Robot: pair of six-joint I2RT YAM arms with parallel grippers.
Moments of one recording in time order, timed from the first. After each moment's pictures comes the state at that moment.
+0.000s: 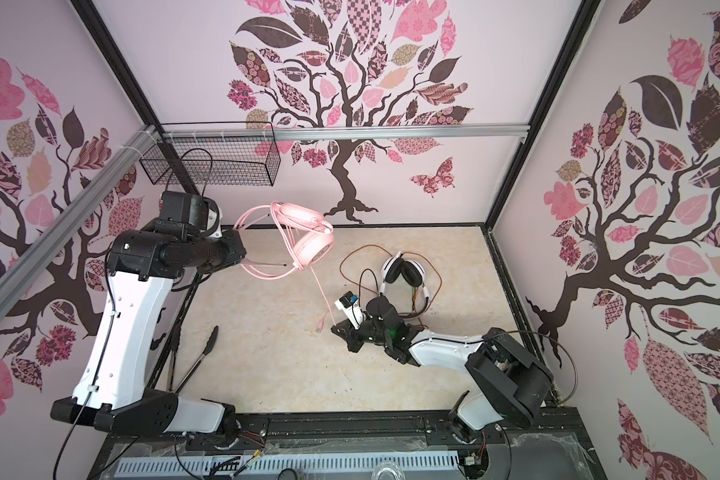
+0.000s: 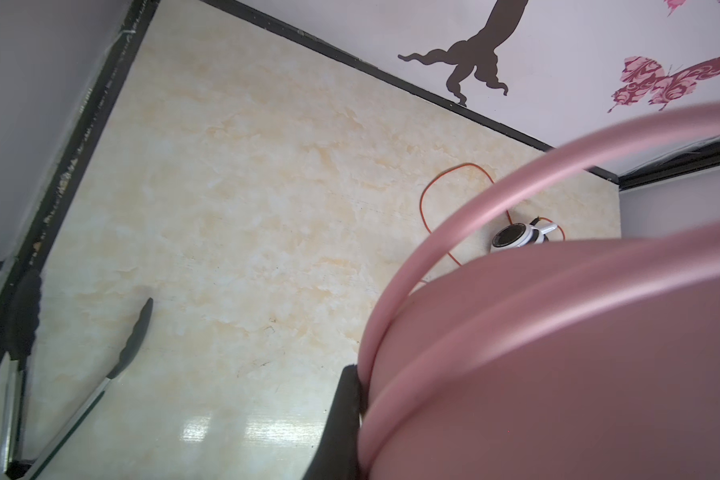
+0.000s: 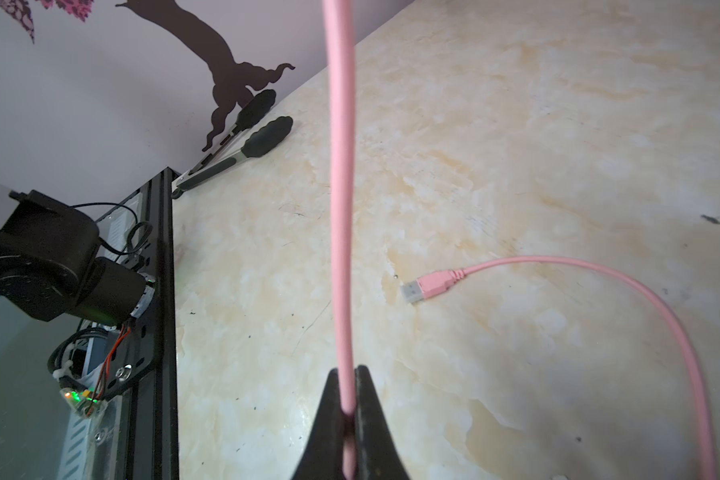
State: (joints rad) left arm -0.19 1.42 1.96 -1.37 0.03 -0.50; right arm 0.81 1.45 0.62 0.38 -0.39 0.19
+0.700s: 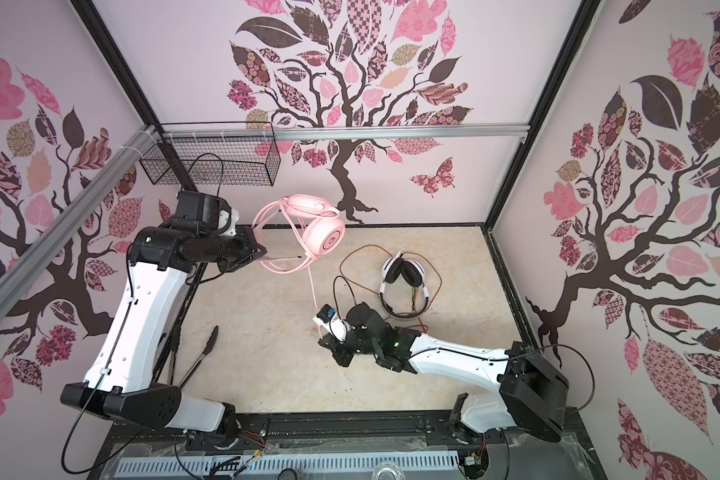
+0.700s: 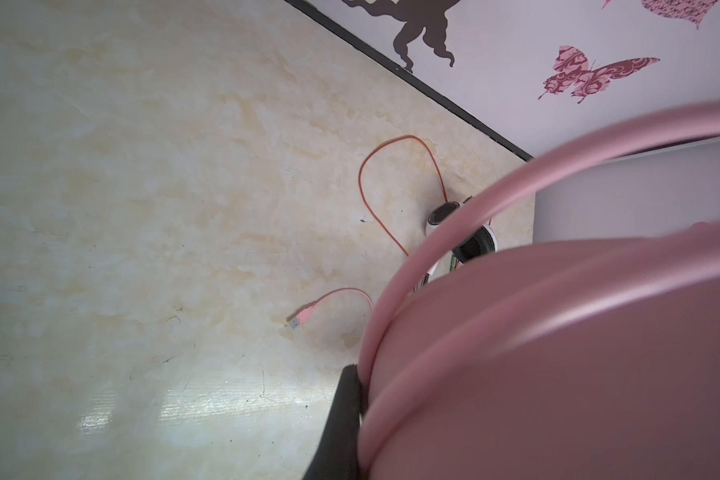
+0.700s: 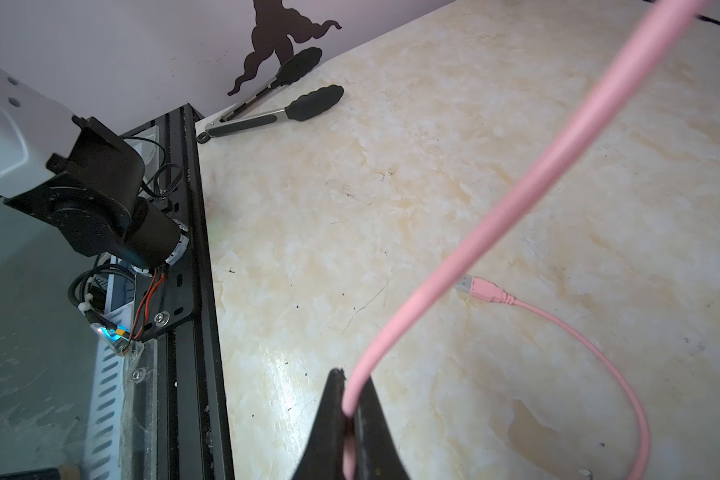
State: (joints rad) left arm -0.18 1.45 1.88 -1.27 0.21 -0.60; right arm 1.02 1.34 0.76 0.04 -0.23 0.07
